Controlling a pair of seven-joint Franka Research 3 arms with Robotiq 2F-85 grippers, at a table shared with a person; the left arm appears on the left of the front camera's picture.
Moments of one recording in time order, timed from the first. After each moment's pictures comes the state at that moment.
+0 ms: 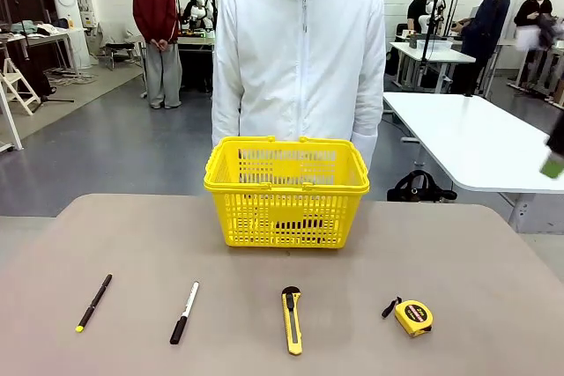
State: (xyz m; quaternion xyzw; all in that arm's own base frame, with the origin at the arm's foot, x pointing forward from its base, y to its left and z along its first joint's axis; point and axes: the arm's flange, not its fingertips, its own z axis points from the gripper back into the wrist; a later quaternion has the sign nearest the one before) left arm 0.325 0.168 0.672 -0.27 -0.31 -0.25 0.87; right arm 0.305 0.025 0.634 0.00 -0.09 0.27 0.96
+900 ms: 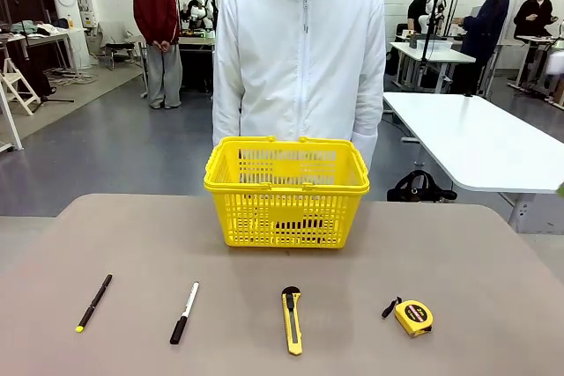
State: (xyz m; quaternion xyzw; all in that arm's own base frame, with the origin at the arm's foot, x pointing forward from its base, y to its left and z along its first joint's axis) left arm 0.325 0.168 0.672 -0.27 -0.31 -0.26 0.87; right arm 0.292 -0.022 0.618 0.04 -0.15 0.31 0.94
